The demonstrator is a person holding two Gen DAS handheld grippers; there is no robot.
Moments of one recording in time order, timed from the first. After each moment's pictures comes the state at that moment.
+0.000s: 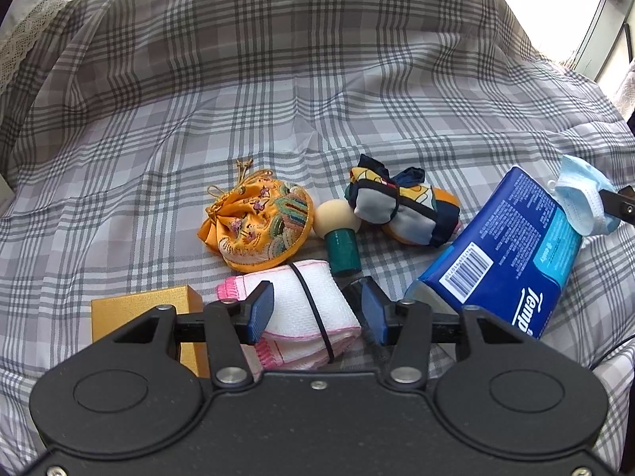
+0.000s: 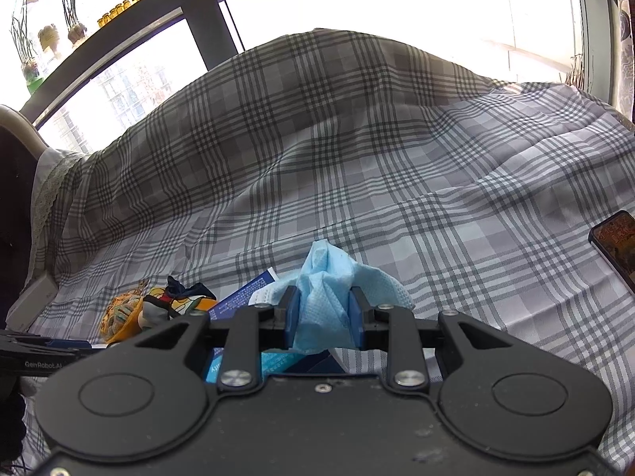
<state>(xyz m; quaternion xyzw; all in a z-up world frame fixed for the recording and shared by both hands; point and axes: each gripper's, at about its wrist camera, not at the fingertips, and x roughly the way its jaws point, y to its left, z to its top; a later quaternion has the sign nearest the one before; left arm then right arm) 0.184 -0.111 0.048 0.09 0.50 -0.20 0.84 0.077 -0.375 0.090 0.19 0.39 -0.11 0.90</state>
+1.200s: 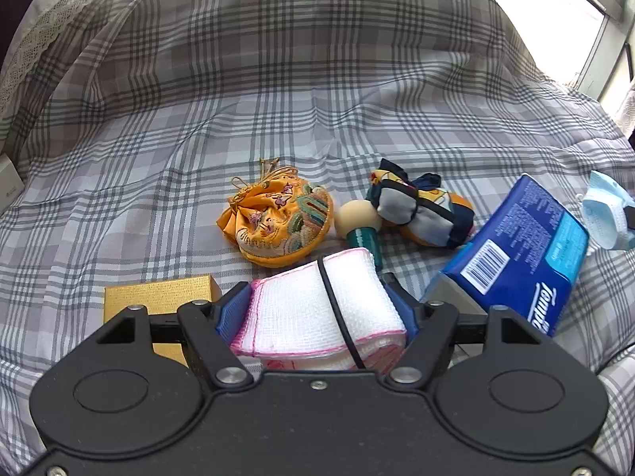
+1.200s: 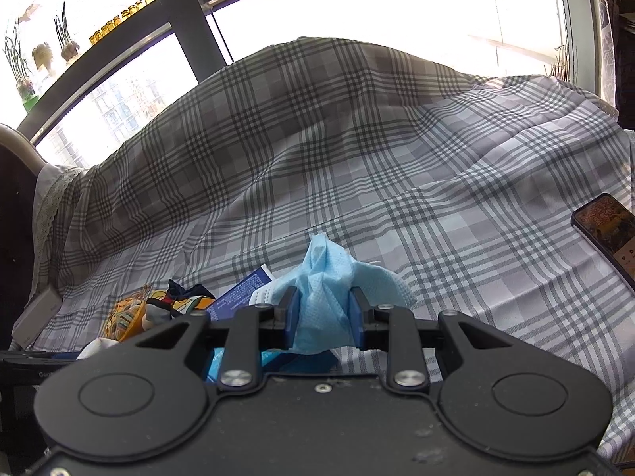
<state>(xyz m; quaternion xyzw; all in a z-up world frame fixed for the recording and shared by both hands) 0.168 -0.087 0.049 0.06 0.46 -0.20 0.86 0.051 -0.372 0.102 0.21 0.38 -0.14 0.89</state>
